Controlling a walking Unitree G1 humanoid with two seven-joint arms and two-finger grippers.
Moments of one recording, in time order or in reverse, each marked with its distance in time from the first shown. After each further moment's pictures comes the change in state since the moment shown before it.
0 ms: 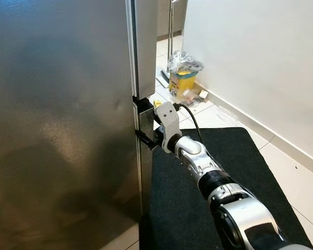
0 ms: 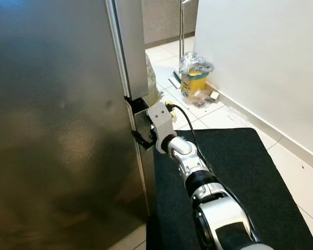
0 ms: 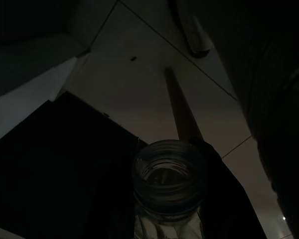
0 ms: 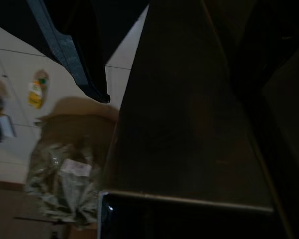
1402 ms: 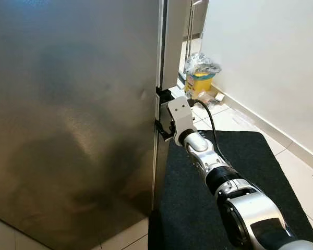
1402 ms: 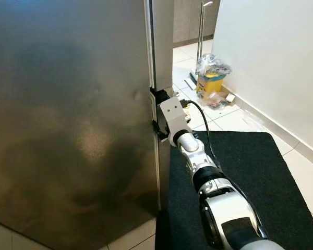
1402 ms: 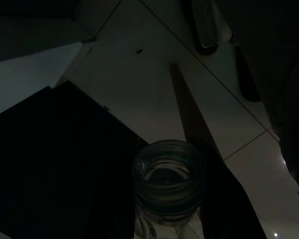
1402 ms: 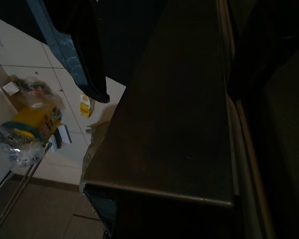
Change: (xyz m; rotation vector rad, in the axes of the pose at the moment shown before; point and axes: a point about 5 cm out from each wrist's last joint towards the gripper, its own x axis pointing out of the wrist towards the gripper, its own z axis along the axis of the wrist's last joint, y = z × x) left arm 0.000 0.002 0.008 0.011 -0.021 0.003; right arm -0.010 -0.035 -0.001 -0.071 0.033 -0.284
